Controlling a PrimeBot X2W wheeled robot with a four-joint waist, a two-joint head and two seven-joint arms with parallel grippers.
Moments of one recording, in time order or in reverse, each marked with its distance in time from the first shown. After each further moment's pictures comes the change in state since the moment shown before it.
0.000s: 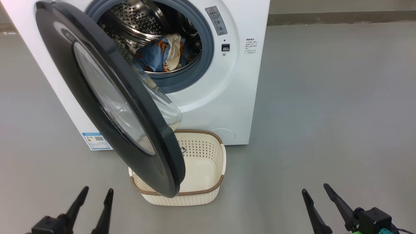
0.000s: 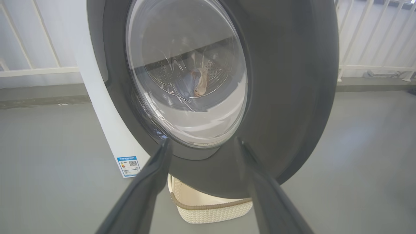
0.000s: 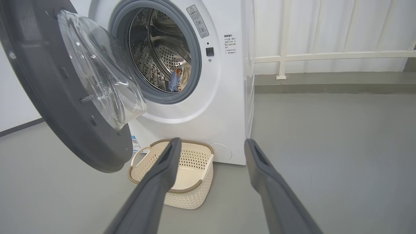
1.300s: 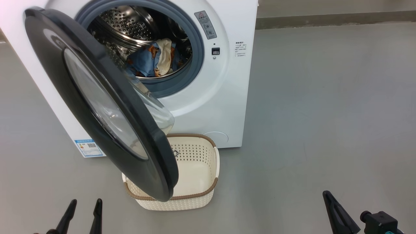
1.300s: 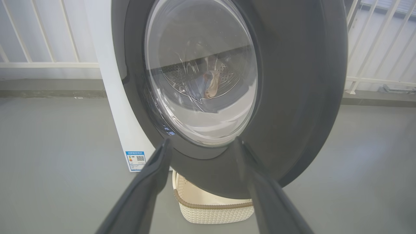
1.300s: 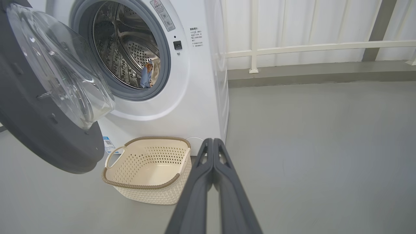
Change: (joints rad) left arm 0.099 -0.114 0.147 -0.044 0.065 -0.017 -0.002; right arm 0.005 0.047 -0.102 0.062 -0.054 0.000 0.000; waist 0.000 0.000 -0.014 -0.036
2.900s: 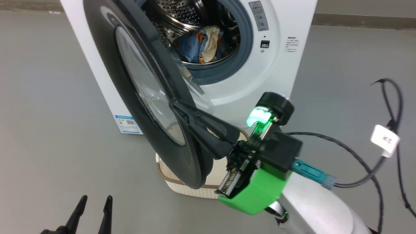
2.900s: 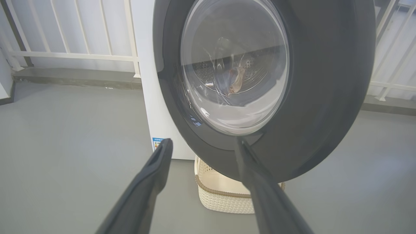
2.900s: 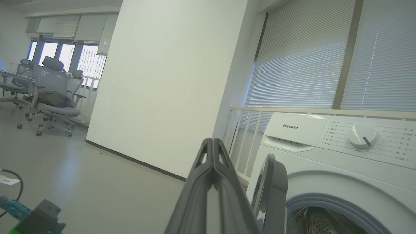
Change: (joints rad) left arm -0.009 -0.001 -0.045 -0.018 0.000 0.000 -0.002; right arm -0.689 0.007 0.646 -0.248 0.060 0.000 -0.002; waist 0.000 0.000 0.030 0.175
